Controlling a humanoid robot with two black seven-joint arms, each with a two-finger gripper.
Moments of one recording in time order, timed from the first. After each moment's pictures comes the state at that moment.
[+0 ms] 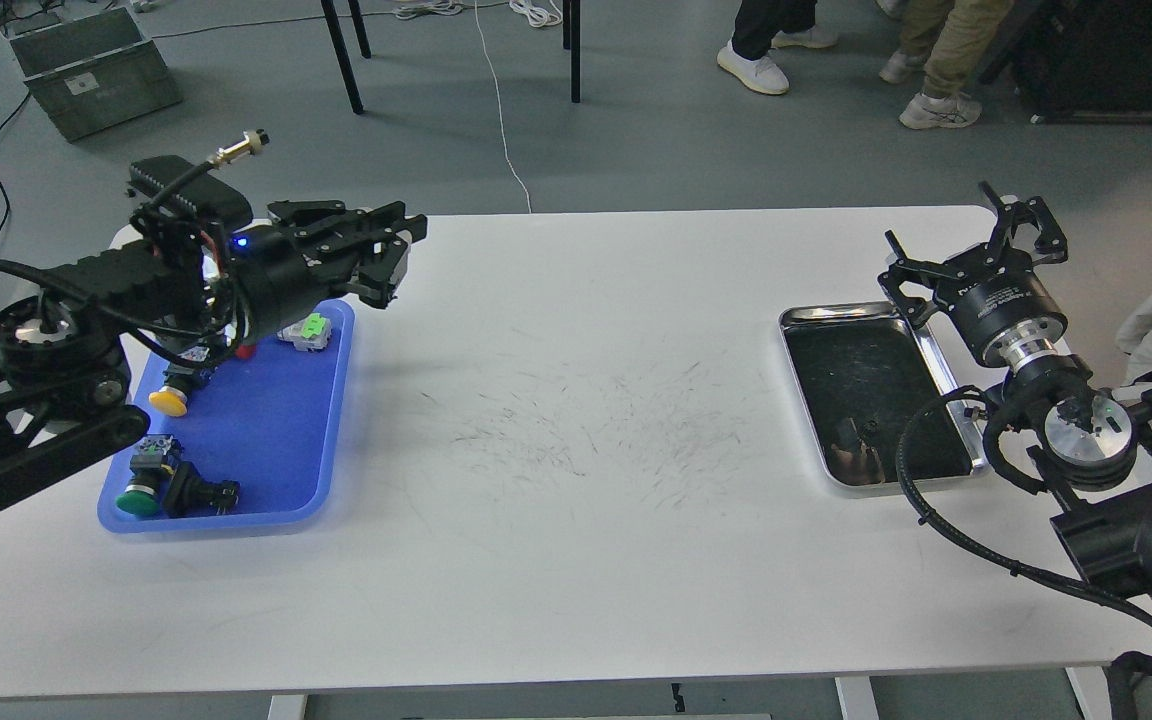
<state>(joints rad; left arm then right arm) -0.93 0.87 -0.30 -1.44 1.70 0.05 -0.09 0.52 -0.29 1.18 0.73 0.11 0.40 0.03</state>
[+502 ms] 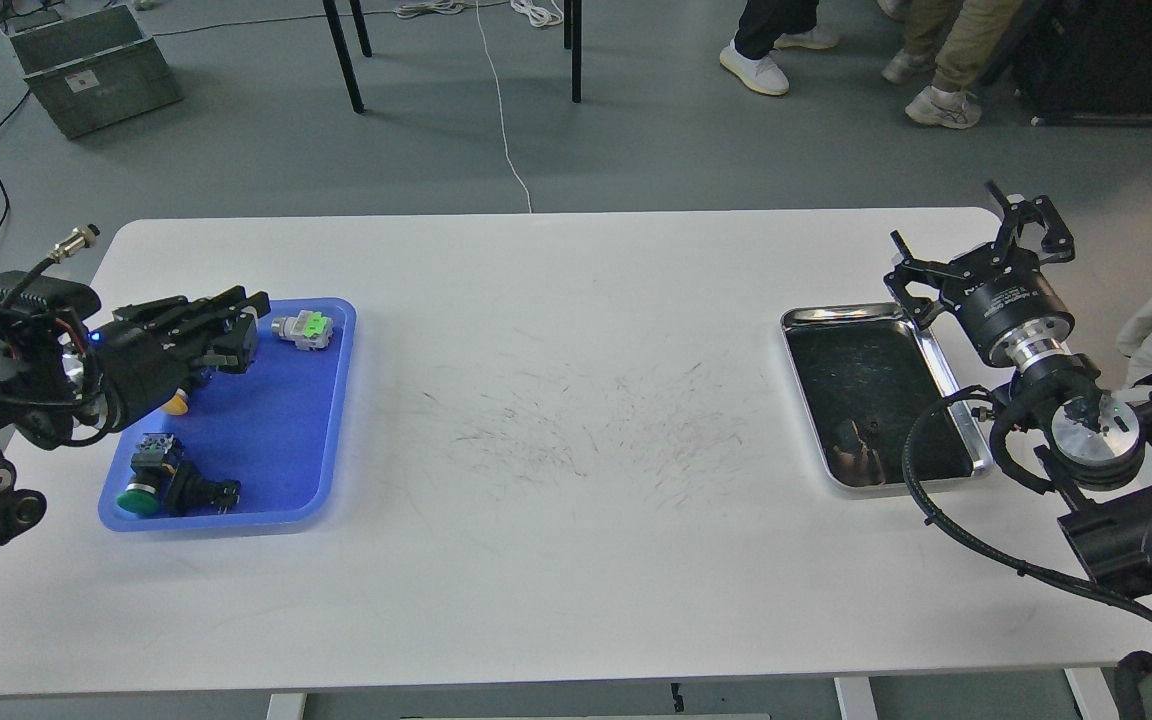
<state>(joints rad) -0.67 0.85 -0.29 -1.20 1.59 0.21 -0.16 0.52 -0.30 1.18 0.73 0.11 0.40 0.03</state>
